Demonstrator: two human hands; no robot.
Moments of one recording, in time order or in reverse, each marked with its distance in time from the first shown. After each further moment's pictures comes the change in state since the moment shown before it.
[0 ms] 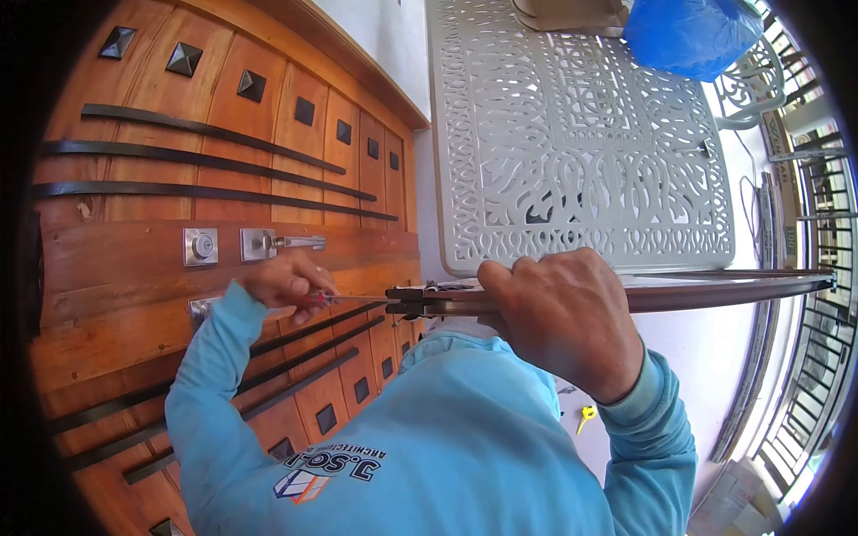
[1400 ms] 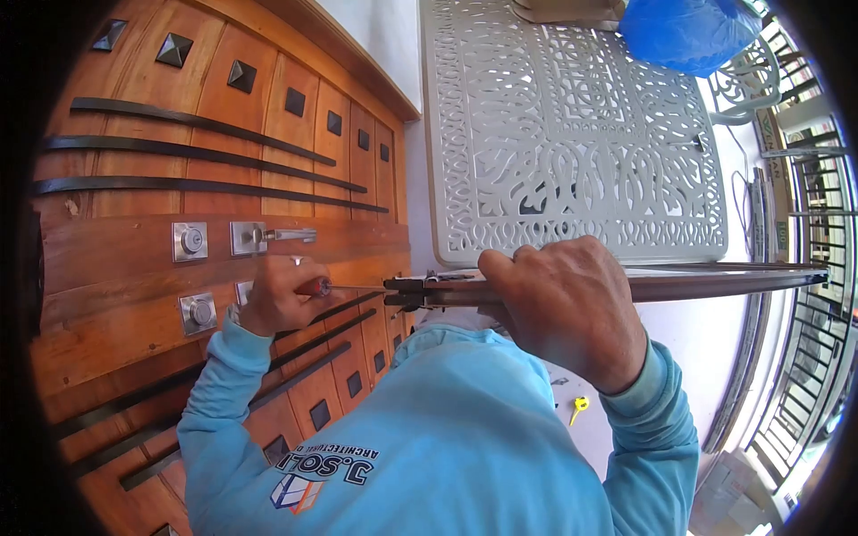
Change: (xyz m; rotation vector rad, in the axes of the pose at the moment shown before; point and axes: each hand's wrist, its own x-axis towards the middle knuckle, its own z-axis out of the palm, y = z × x) left_hand 0.001 -0.010 0.038 1.117 0.445 0.480; right_hand 0.003 -0.004 -0.002 -0.020 -0.032 0.028
